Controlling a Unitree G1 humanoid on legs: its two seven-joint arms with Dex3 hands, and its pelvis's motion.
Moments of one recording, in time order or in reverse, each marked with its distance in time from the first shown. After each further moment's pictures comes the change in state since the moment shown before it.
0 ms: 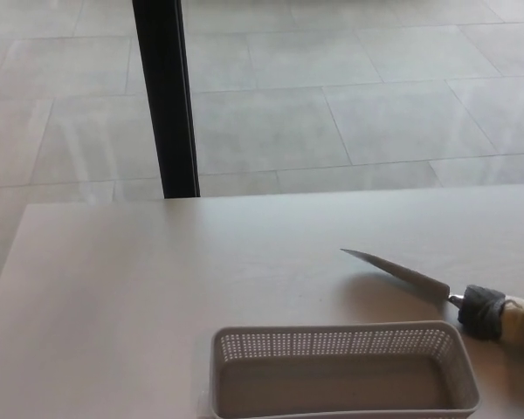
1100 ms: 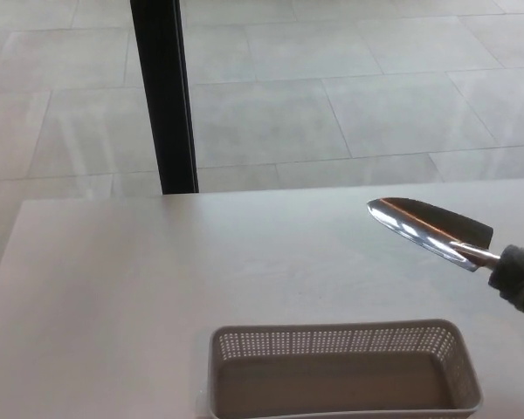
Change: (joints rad) left_arm -0.015 0.001 -0.022 -0.002 -0.001 -0.004 0.012; right_arm 0.172 0.035 -0.522 -0.102 0.202 -0.374 -0.201
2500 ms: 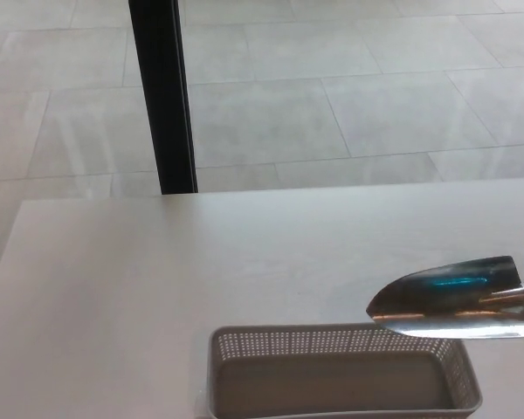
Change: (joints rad) left_arm -0.010 0.041 -0.015 0.005 0.001 0.001 0.009; right_arm 0.099 -0.408 -0.083 -0.074 -0.100 -0.532 -0.027
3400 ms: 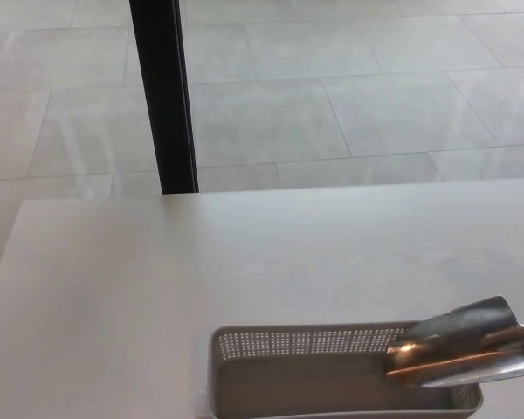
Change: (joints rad) left_arm -0.021 0.011 -0.002 0.005 0.000 0.000 -0.003; right_arm -0.040 -0.018 0.060 -0.036 -0.221 0.031 -0.079
